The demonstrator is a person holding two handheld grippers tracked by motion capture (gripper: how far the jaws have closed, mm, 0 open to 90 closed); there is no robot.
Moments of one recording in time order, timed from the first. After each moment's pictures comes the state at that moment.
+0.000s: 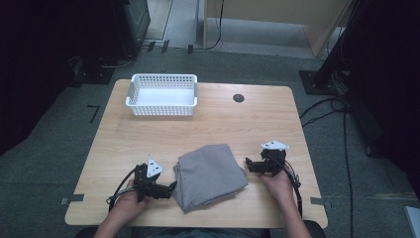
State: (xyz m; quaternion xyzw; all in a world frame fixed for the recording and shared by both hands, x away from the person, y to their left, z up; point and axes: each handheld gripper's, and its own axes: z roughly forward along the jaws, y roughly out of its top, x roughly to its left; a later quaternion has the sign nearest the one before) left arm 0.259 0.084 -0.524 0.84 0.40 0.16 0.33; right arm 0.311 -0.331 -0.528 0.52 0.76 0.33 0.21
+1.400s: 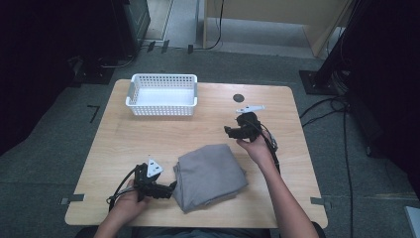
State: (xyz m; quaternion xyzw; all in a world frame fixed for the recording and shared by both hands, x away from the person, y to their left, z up) left arm 0.259 0.084 -0.524 0.84 0.40 0.16 0.33; right arm 0.392 -0.252 -0.443 0.48 0.78 0.35 0.17
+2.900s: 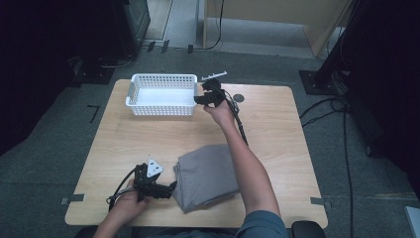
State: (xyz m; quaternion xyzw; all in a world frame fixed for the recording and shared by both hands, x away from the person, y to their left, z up) left arm 0.259 0.084 -0.524 0.84 0.40 0.16 0.33; right arm 0.521 -0.153 -0.437 0.48 0.78 0.37 0.14
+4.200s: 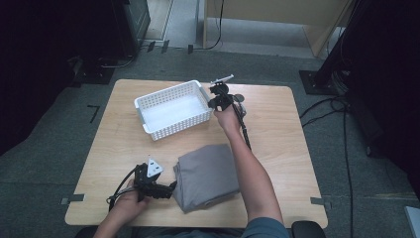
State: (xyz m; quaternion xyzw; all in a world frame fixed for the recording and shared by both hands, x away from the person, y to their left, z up) left arm 0.259 0.084 -0.524 0.84 0.40 0.16 0.33; right arm 0.510 -0.182 -0.445 0.56 0.77 0.30 0.12
